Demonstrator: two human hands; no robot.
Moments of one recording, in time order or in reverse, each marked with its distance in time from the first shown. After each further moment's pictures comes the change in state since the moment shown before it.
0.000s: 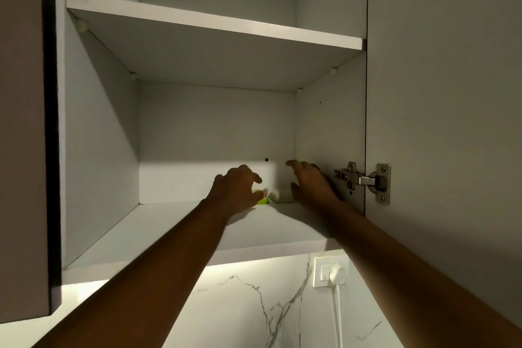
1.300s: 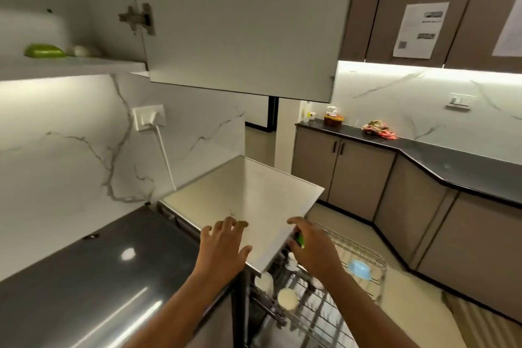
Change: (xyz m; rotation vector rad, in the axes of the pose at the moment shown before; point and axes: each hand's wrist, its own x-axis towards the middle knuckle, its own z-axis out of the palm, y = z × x) left_hand -0.489 0.274 0.112 -0.278 -0.383 0.499; right_hand -0.689 0.019 -0.127 -0.092 -0.092 0.756
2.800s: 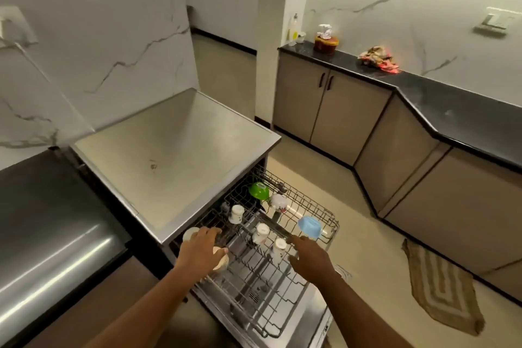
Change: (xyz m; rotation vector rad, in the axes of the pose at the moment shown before) left_hand 0.094 0.191 0.240 -0.215 -0.579 -0.275; right_hand -0.013 0.358 -0.005 -0.184 -0.569 0.268
